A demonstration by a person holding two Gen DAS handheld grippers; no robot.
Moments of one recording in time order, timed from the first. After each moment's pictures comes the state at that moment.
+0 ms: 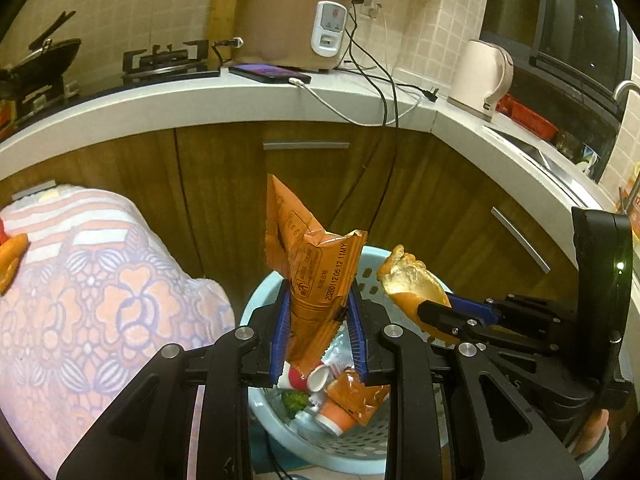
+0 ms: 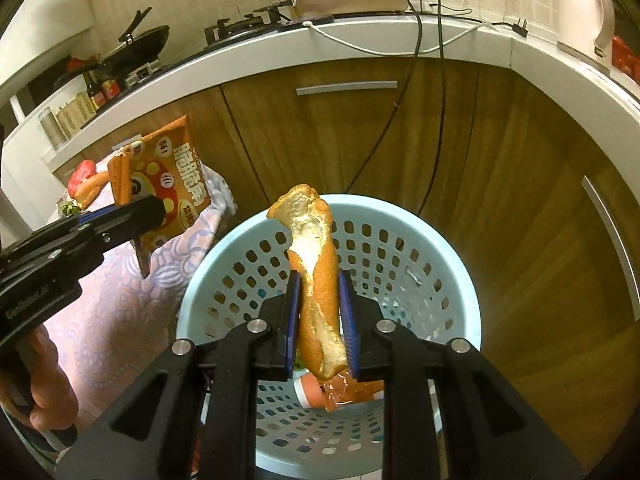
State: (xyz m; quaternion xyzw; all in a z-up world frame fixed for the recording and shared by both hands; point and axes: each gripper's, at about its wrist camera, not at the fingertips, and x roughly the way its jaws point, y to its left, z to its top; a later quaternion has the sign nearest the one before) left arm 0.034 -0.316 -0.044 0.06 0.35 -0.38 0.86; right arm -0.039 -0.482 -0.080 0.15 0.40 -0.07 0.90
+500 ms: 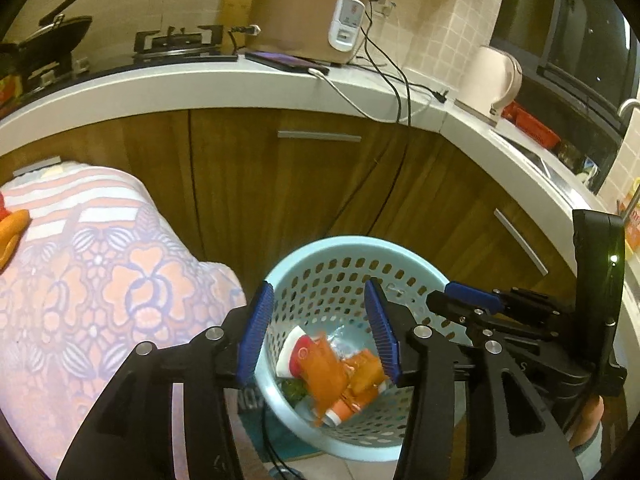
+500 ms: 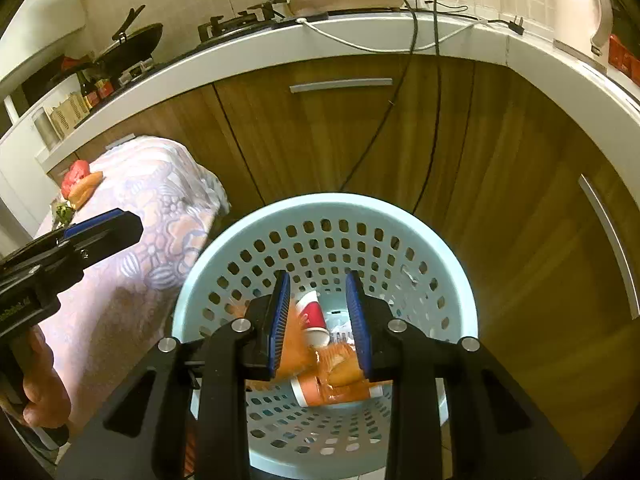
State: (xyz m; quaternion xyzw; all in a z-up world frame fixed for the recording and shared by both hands) left arm 0.044 -0.293 -0.046 0.03 0.37 -0.37 0.85; right arm -0.034 -0.480 -0.077 0.15 0.40 -0.07 0.90
